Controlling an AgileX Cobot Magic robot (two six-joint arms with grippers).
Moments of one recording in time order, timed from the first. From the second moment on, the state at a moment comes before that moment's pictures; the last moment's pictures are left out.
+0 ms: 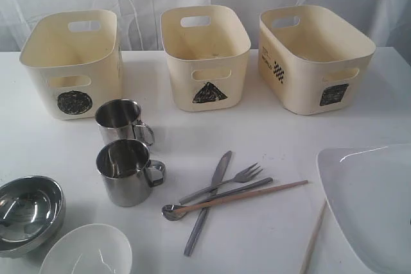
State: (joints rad) left arm 0.08 0.00 0.02 -0.10 0.42 0.13; right arm 0.08 0.00 0.00 0.10 0.36 -0.05
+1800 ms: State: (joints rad) left arm 0.08 1.24 -0.77 1.67 0.16 -1.55; right arm 0.08 0.00 0.00 0.10 0.36 -0.05
